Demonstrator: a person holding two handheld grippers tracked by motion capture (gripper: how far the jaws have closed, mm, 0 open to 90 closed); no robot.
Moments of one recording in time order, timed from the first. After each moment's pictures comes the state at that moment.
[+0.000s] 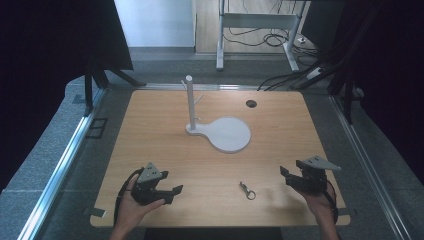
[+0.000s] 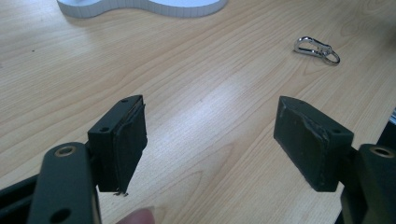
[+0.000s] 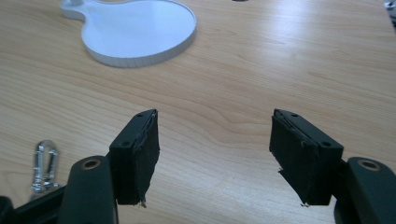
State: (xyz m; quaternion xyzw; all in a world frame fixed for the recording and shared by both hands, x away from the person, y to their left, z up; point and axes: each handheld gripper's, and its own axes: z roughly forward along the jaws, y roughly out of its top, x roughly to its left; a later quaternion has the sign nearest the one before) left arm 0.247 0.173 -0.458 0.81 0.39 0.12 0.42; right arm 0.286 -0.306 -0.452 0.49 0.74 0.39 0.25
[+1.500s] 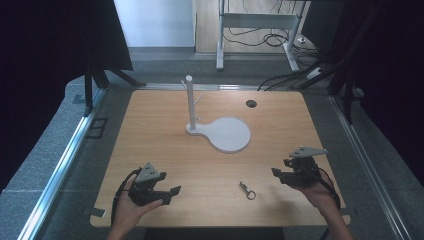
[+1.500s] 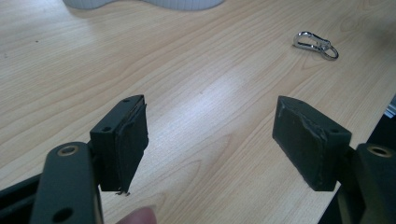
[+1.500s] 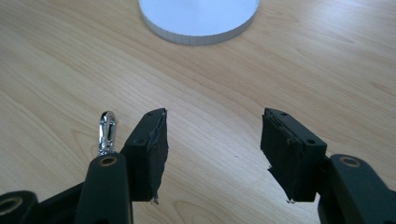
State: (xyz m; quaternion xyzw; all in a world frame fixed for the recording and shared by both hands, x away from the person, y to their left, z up) left arm 0.243 0.174 -0.452 0.81 0.40 0.11 0.41; right arm 0.300 -0.278 -0.420 0.43 0.82 0.33 0.17
